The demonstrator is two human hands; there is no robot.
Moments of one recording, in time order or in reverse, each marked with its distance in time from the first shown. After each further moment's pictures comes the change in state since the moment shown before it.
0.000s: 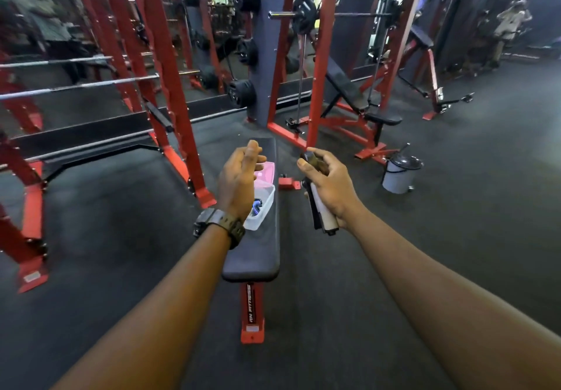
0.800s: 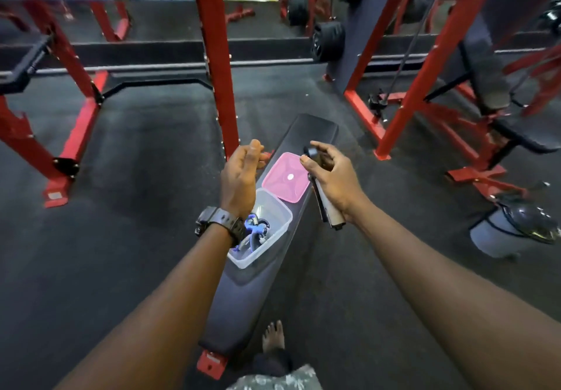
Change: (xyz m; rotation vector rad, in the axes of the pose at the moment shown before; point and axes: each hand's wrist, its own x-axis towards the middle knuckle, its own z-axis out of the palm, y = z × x) left_hand 0.366 -0.248 0.138 0.038 0.400 -0.213; right_hand 0.488 0.226 0.049 -0.016 -0.445 0.092
